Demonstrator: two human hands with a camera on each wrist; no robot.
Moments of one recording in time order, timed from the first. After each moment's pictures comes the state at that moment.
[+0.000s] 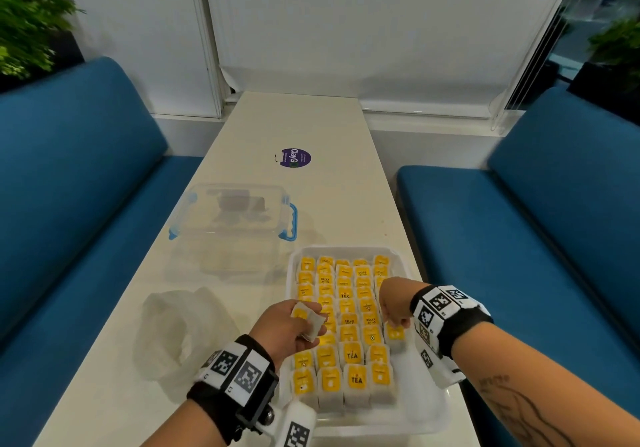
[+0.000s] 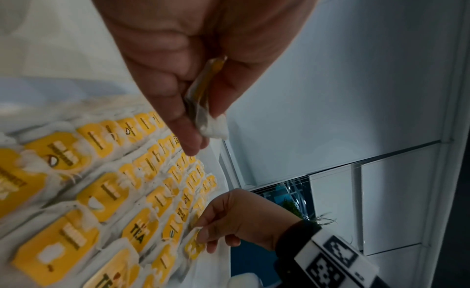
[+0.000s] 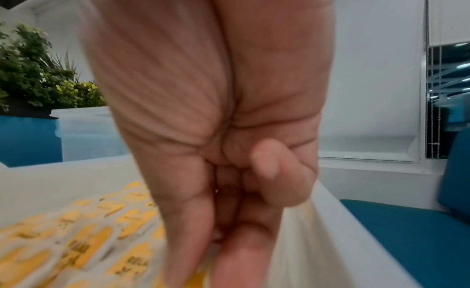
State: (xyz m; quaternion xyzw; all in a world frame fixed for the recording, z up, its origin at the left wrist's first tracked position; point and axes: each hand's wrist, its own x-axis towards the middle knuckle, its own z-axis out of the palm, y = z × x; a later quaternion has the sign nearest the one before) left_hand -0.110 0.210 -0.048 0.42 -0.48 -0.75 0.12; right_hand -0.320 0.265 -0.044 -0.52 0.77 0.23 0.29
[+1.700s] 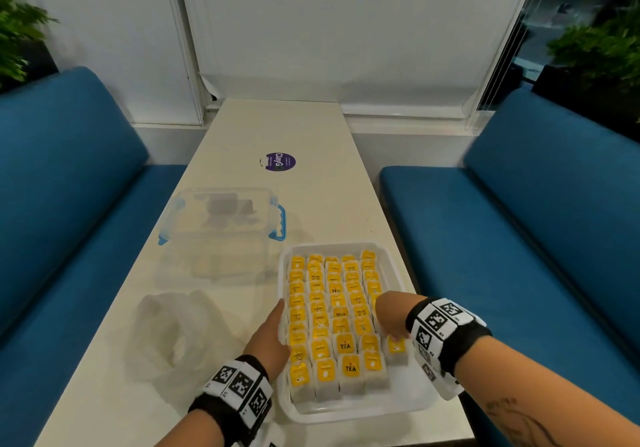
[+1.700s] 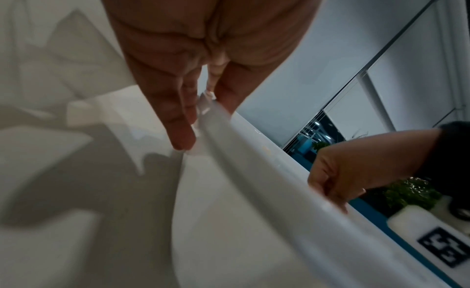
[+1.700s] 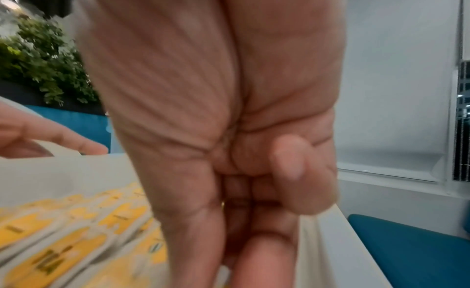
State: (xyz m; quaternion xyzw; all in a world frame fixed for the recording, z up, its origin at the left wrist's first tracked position) left_hand -0.088 0.209 -0.097 0.43 -0.76 -0.48 0.02; right_hand -0.297 0.302 -0.047 -0.50 0.78 0.26 0.28
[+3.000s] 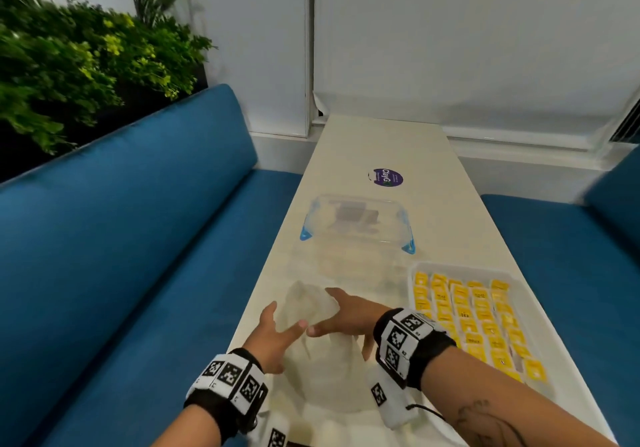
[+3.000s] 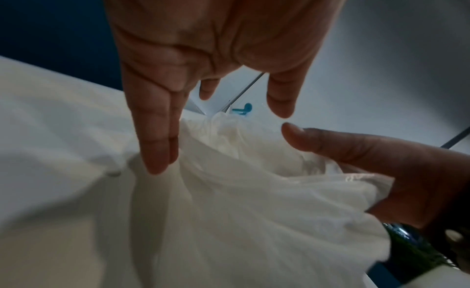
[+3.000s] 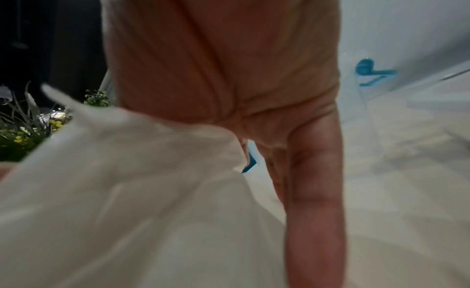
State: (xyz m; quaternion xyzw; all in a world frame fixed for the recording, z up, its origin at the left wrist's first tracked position) left_hand 0.091 0.119 -0.073 0.57 -0.55 -0.59 0.12; right_hand -0.080 0.153 -0.041 -0.47 0.73 -0.10 0.48
